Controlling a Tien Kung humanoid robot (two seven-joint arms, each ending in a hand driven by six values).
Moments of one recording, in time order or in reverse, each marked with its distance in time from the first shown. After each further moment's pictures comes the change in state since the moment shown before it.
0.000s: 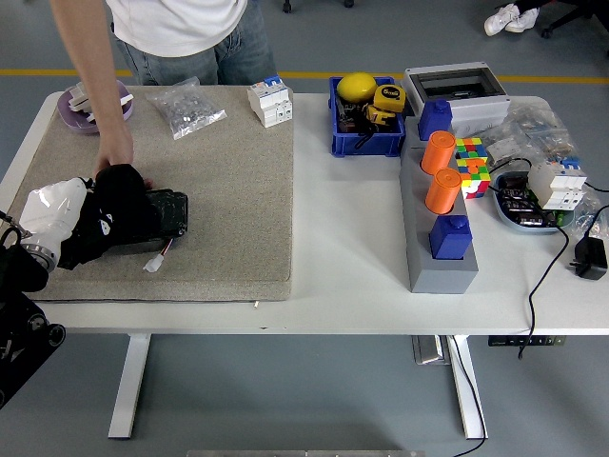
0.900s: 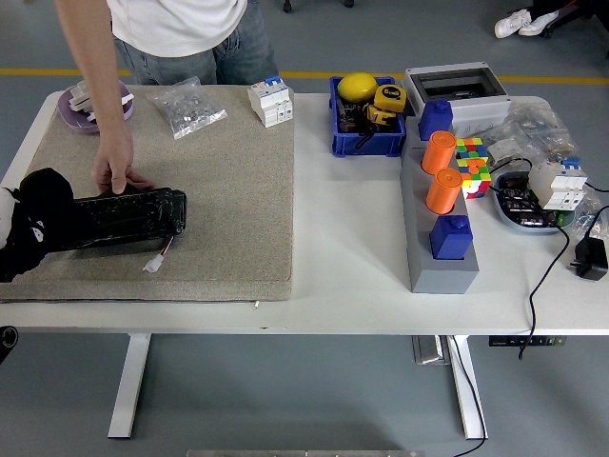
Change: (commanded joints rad) left arm 0.068 0.029 -0.174 0.085 0.024 0.010 -0.006; right arm -0.002 0.001 0.009 0.004 -0.003 0.001 -0.001
